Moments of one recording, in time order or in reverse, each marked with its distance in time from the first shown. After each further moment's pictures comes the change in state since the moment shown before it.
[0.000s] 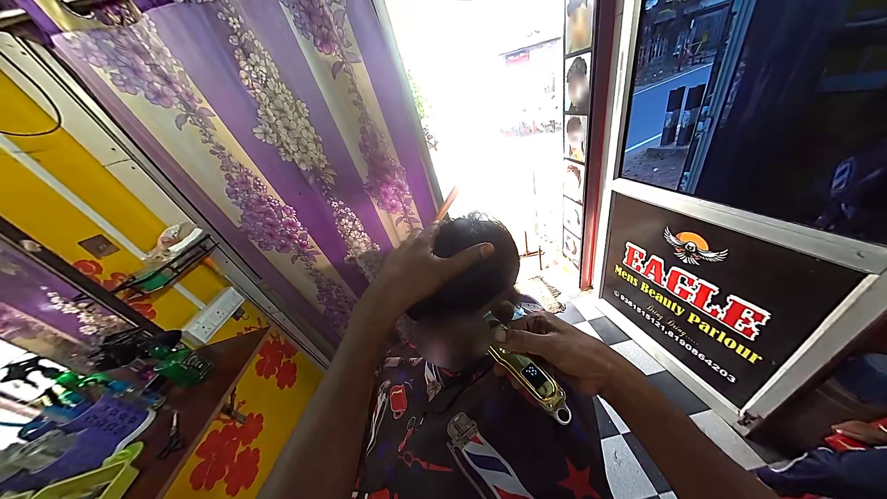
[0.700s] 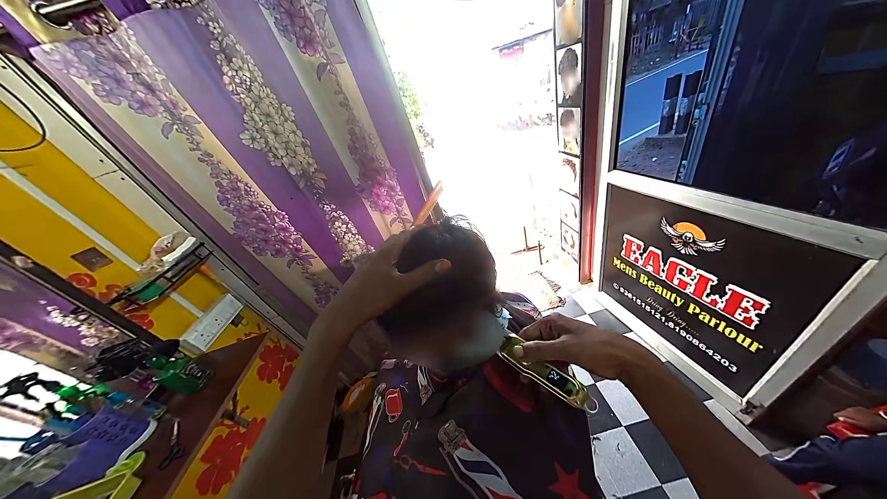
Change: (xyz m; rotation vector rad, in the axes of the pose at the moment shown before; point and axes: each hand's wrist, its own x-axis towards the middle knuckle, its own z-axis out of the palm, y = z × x) left_hand -0.009 -0.026 0.003 -0.161 0.010 0.200; right_hand -0.022 -0.005 -0.042 -0.215 -0.070 0.125
